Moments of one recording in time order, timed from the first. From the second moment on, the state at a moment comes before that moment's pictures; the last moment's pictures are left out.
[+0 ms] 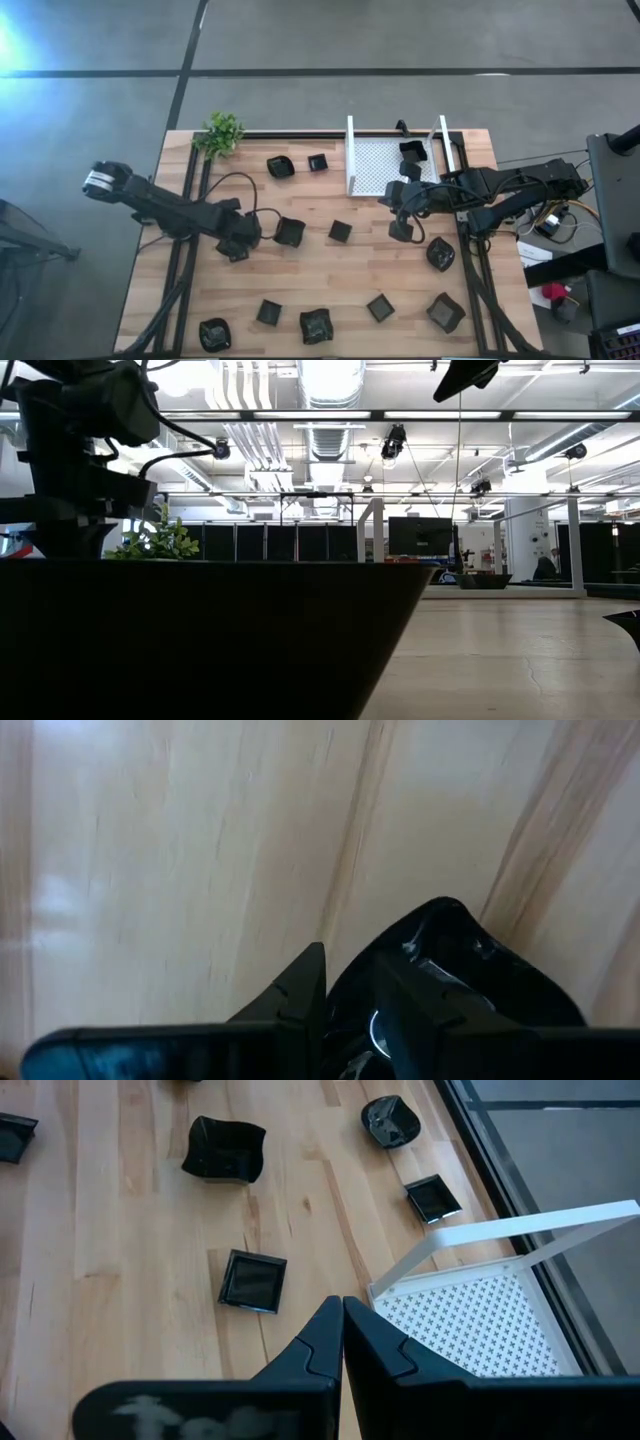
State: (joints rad) left arm -0.23 1.26 0.61 -0.83 -0.23 -0.47; right arm 0.18 1.22 1.23 -0.89 0.39 0.22
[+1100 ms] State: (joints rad) left arm -0.23 1.27 0.57 -0.77 -0.04 -0.42; right arm 0.18 1.22 1.23 -0.89 0.39 0.21
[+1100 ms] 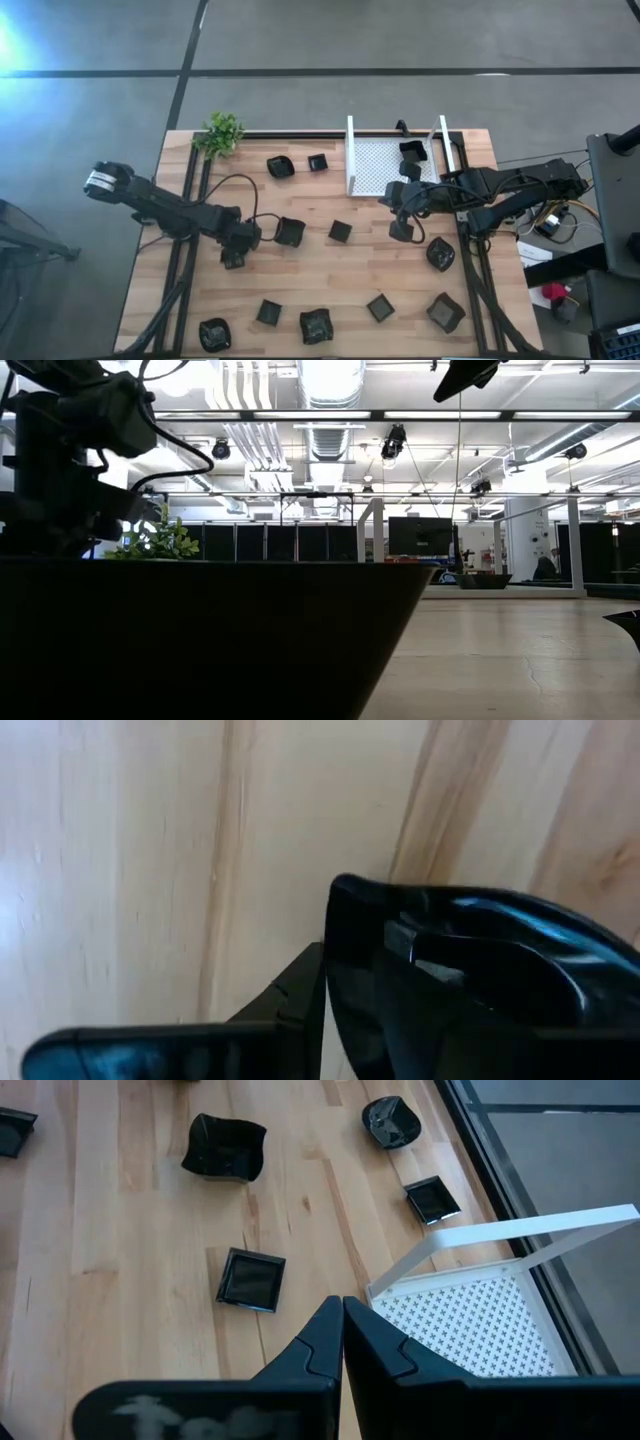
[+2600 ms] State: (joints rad) left arm -0.23 1.27 0.58 -0.76 0.14 -0.55; right arm 0.18 1.22 1.23 -0.89 0.39 0.23
